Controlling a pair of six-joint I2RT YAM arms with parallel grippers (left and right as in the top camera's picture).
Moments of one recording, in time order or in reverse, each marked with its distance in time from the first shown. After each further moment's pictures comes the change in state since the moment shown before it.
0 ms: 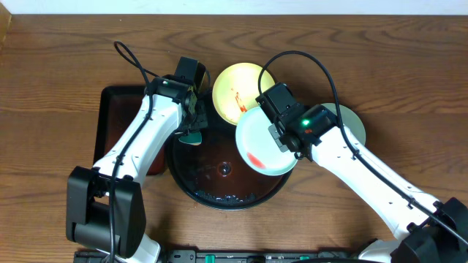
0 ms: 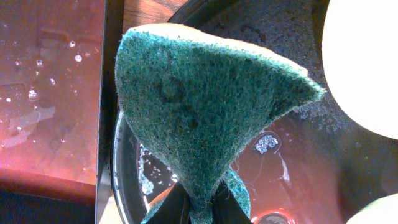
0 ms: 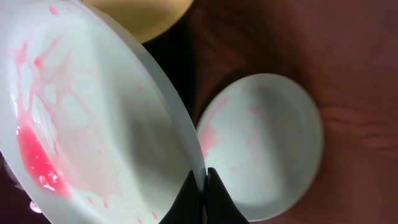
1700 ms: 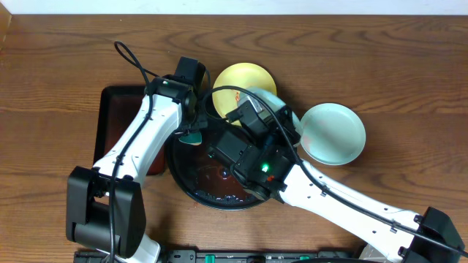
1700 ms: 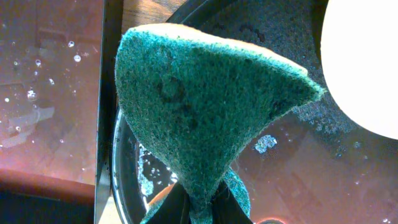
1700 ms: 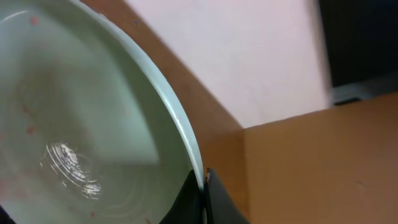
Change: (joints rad) left arm 0.000 0.000 0.000 0.001 0.003 0.000; right arm 0.352 0.000 0.000 0.071 0.811 -0.018
